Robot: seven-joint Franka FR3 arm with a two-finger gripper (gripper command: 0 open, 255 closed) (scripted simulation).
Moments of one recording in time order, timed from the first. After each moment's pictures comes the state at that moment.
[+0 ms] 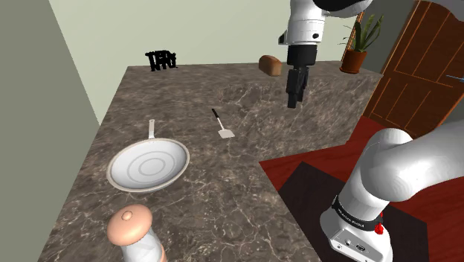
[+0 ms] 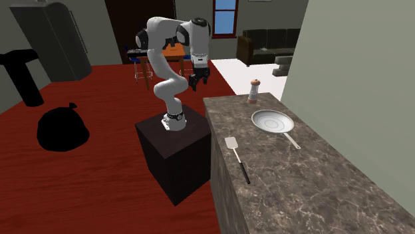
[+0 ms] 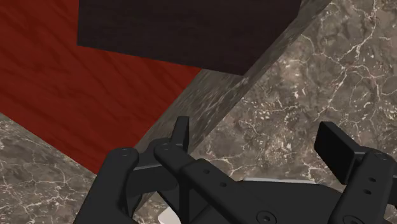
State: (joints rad) arm 0.02 -0.76 -0.01 -2.37 0.11 1.43 -0.15
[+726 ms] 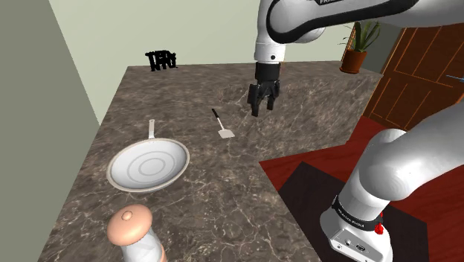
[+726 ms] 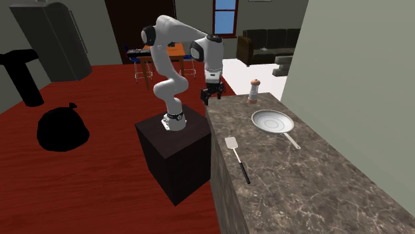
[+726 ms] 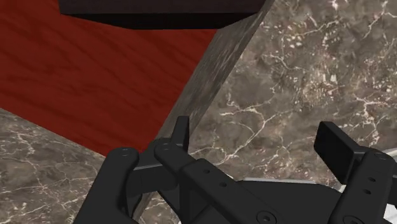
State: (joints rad) arm -0.02 -0.52 0.07 -2.36 0.13 1.74 0.04
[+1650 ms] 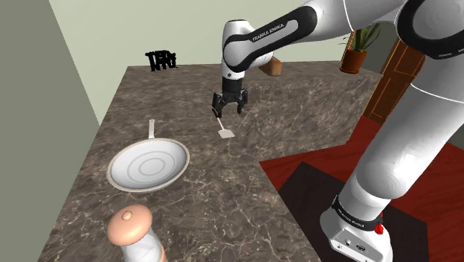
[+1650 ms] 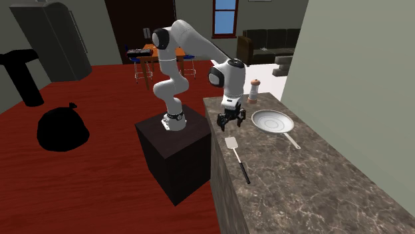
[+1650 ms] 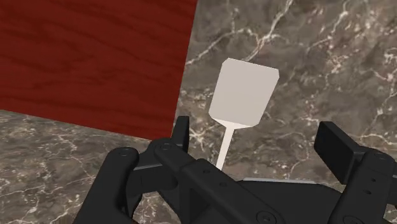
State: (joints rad) arm -0.09 -0.04 0.13 -2.13 0.04 2.09 0.36
